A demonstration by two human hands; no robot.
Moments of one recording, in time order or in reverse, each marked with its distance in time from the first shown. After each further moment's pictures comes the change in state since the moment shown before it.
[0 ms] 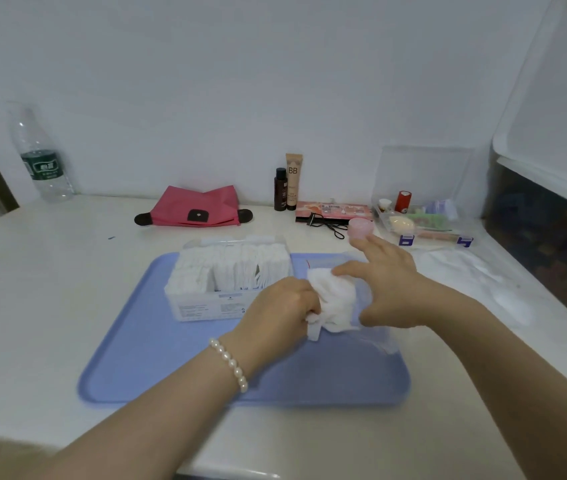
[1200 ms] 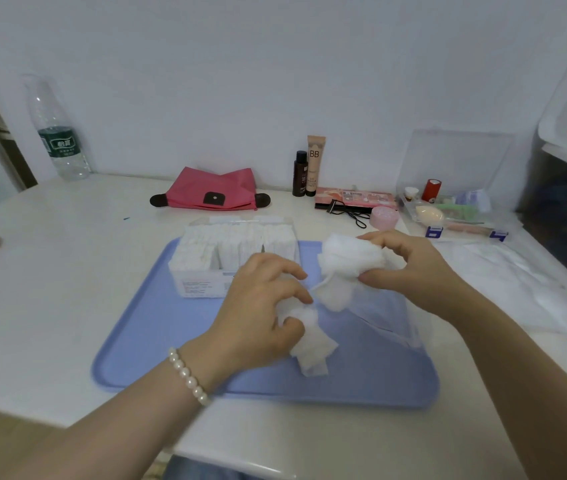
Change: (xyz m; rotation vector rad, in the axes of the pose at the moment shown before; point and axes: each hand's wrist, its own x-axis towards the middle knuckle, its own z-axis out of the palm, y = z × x) left_hand -0.039 -0.007 -0.038 -0.127 0.119 -0.154; right_hand 0.015 0.002 0.015 0.952 0.311 -0.101
